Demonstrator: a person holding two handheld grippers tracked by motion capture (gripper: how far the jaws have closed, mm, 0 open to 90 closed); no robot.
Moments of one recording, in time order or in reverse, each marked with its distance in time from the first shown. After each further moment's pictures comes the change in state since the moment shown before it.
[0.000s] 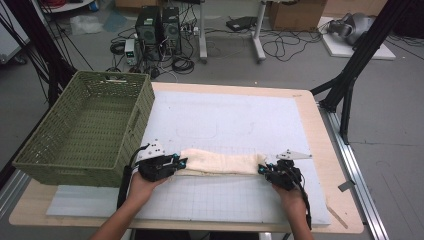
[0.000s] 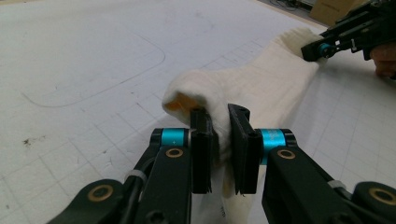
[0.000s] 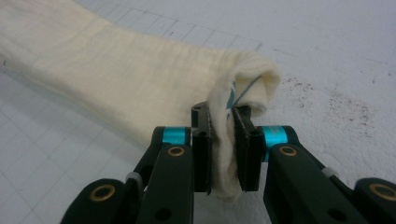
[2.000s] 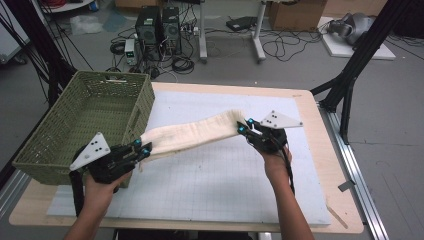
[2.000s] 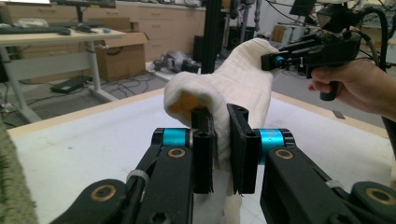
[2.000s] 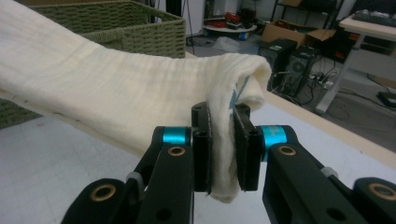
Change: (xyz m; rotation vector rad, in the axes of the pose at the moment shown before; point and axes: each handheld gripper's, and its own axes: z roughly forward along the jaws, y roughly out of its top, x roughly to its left) left arm -0.007 0.042 -0.123 -0.313 0.111 0.073; right arm 0.051 0.126 -0.004 -0.359 0.094 -0.327
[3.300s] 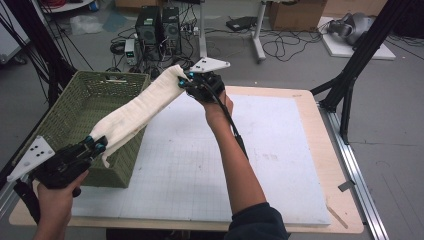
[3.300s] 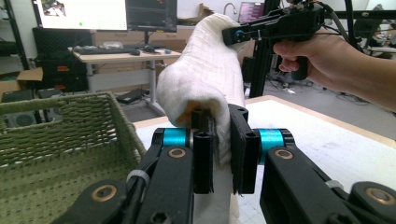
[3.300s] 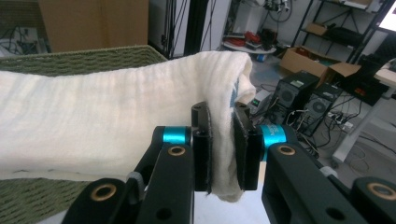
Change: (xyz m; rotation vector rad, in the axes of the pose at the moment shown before) left arm 0.030 0.011 -0.074 -0.079 0.214 -0.009; right arm 0.039 0.128 0.146 -0.014 0.069 -0.118
